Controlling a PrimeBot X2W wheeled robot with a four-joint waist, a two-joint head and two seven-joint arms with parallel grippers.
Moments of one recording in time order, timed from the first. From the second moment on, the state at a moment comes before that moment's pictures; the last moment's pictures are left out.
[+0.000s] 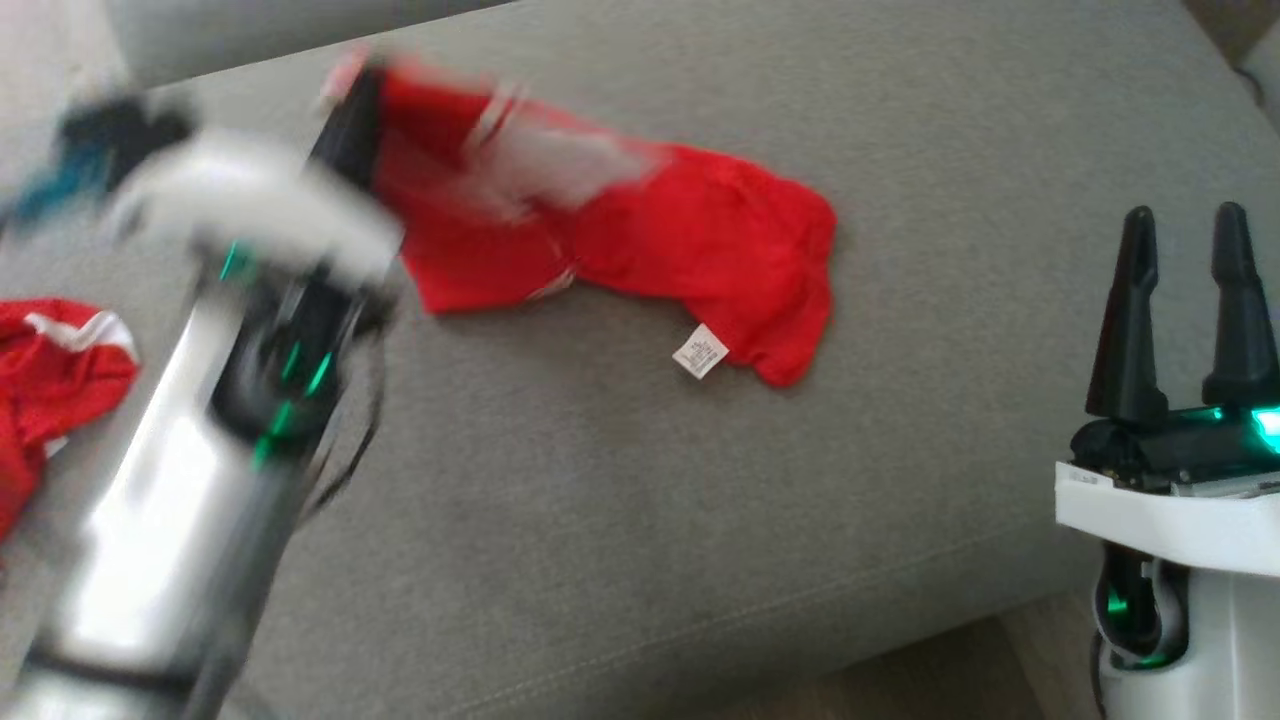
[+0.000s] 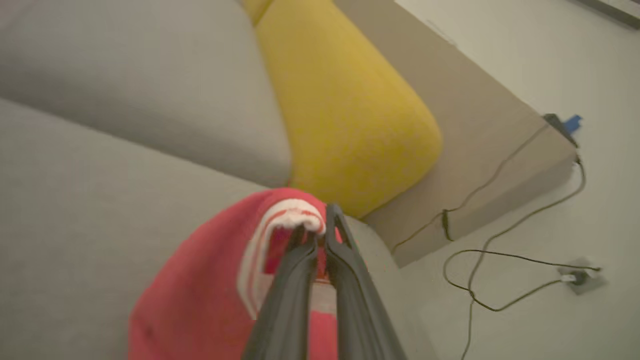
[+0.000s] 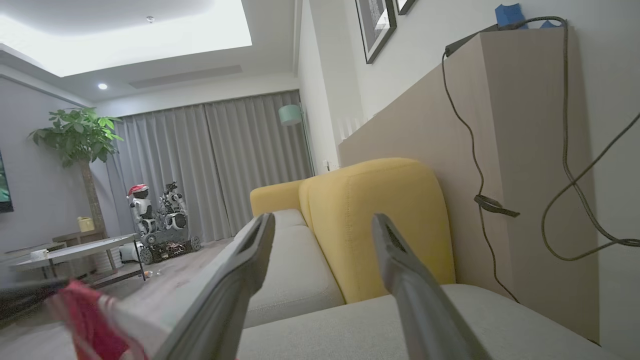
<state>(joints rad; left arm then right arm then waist) -0.63 0.28 -0.46 0.20 -1.19 0.26 -0.01 -0.12 -0.05 0.06 -0.10 0.21 0.12 -0.26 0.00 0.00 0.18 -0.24</state>
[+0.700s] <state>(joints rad) -0.33 0.44 -0.37 0.21 -1.06 0.15 -0.23 -0.09 -0.05 0.10 -0.06 0.12 0.12 -0.26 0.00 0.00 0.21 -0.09</state>
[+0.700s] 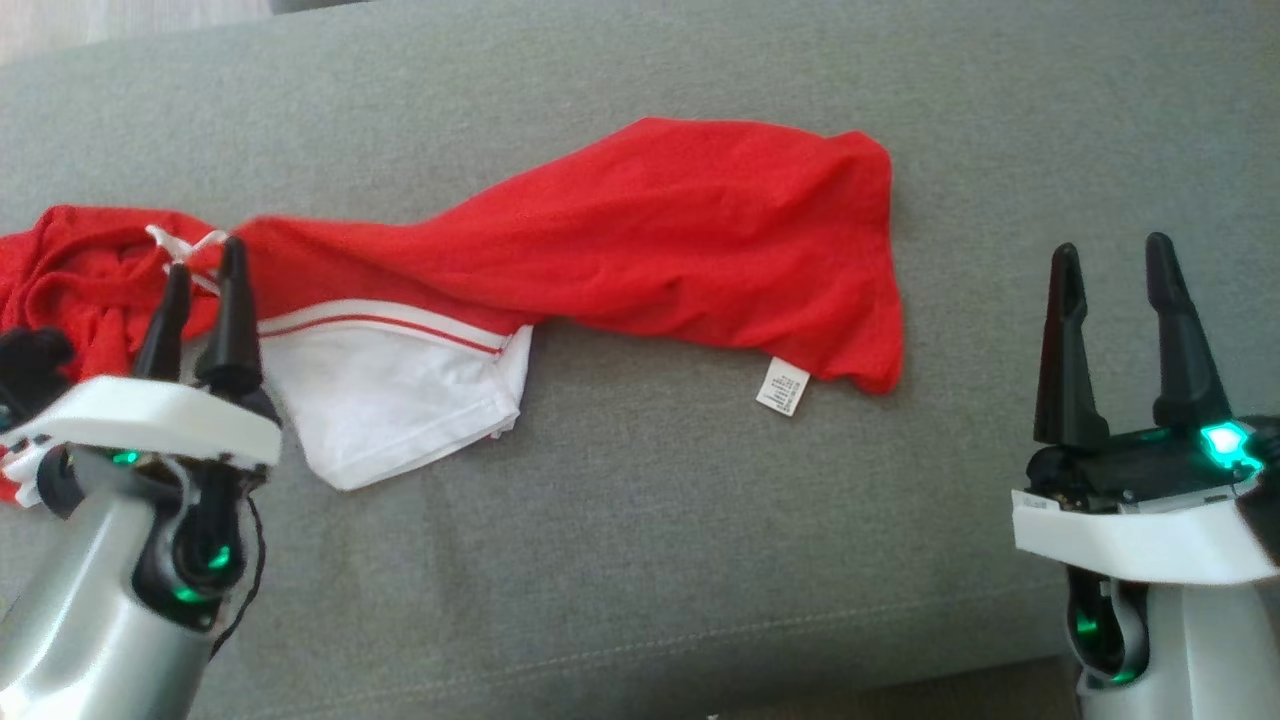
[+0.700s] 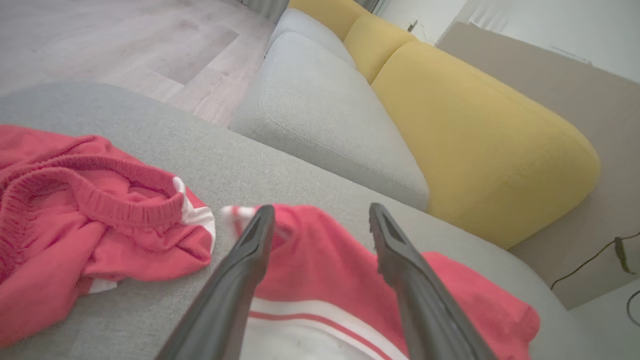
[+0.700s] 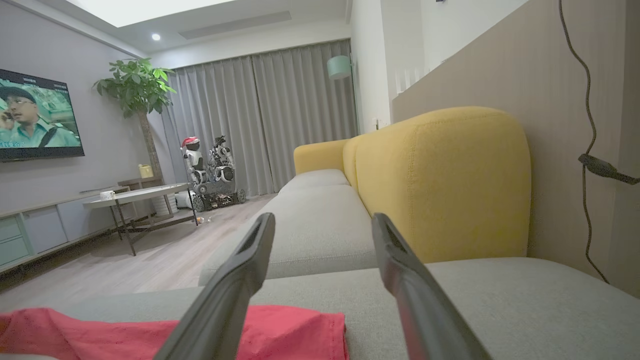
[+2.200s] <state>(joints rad) -0.18 0.16 -0.24 0.46 -0.44 0.04 -0.26 -0.11 -0.05 0.12 -0.02 0.13 0.12 -0.26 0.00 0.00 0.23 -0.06</state>
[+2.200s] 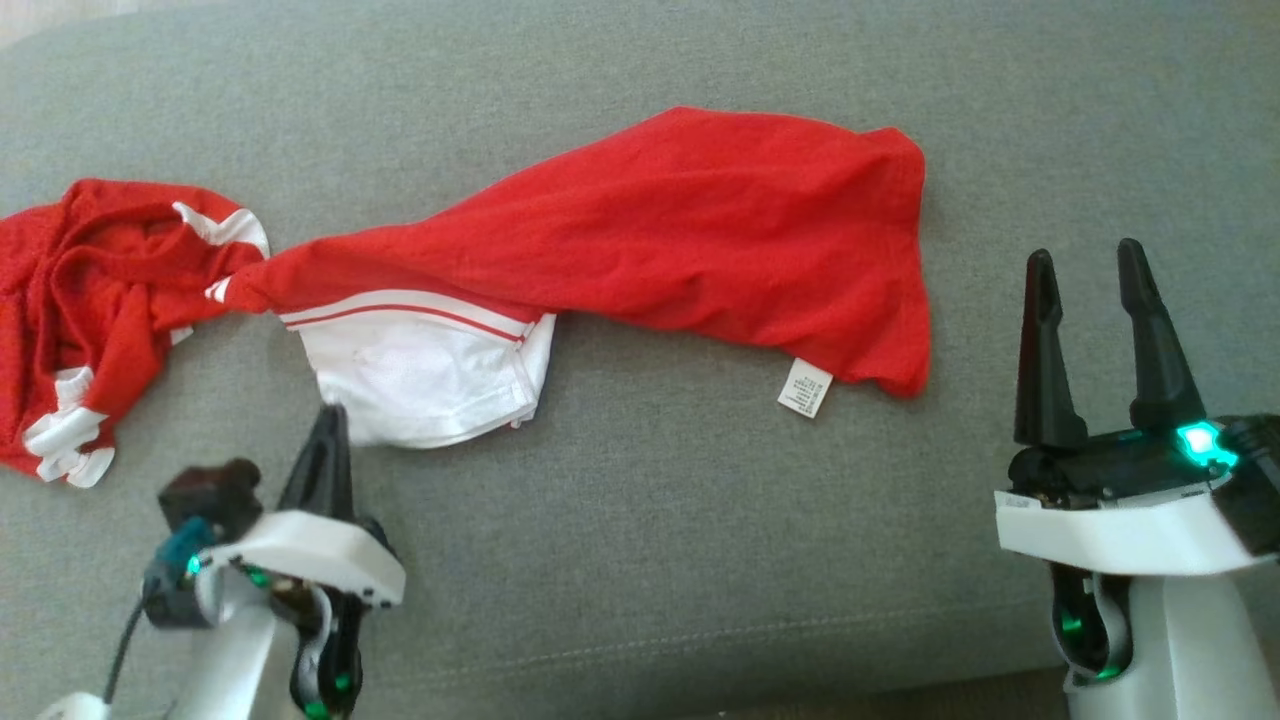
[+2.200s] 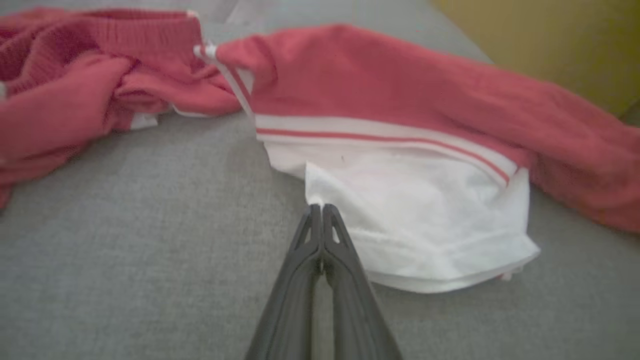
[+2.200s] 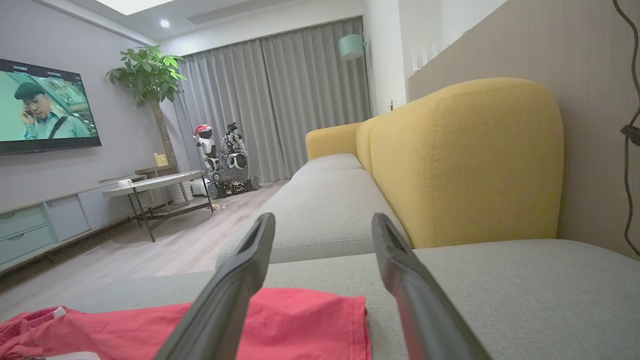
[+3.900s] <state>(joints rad) -0.42 0.21 -0.04 -0.22 -0.78 0.04 -0.02 -0.44 -0.05 0.16 0.32 0.46 0.12 -0.10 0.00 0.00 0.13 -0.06</state>
